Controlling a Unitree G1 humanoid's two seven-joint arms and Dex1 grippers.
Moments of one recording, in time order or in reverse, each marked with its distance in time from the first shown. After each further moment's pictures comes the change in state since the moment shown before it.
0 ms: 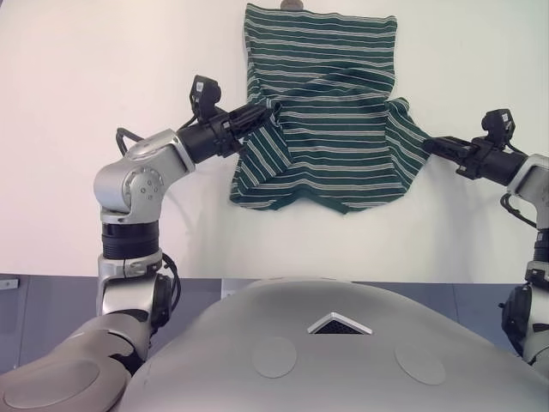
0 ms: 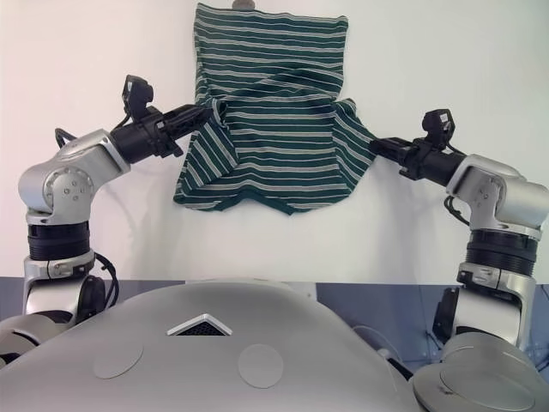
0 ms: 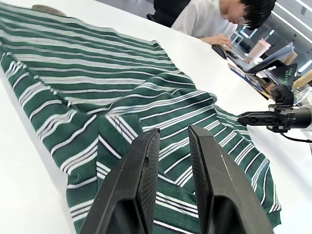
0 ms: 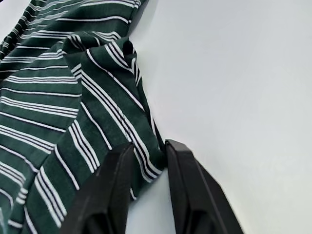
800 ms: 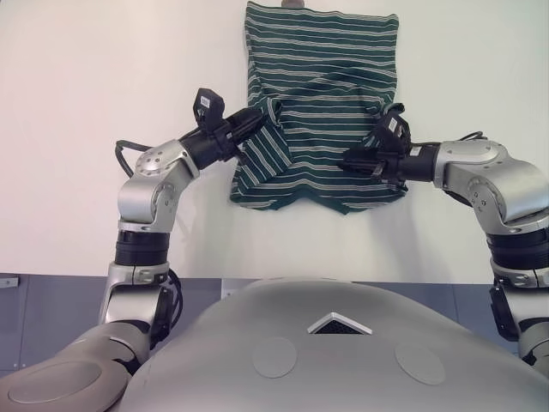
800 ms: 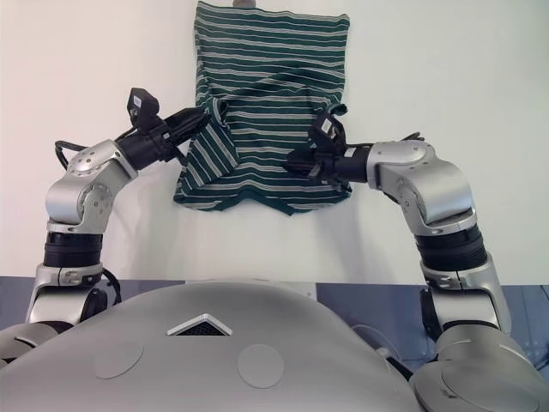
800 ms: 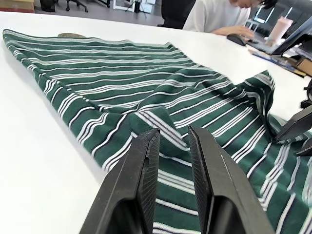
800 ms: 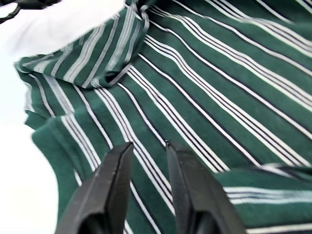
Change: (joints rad) left arm 0.044 0.022 -0.109 0.094 0.248 -0.366 -0.072; right arm -0.068 0.059 0.434 -0.517 -0.009 0.028 -0.024
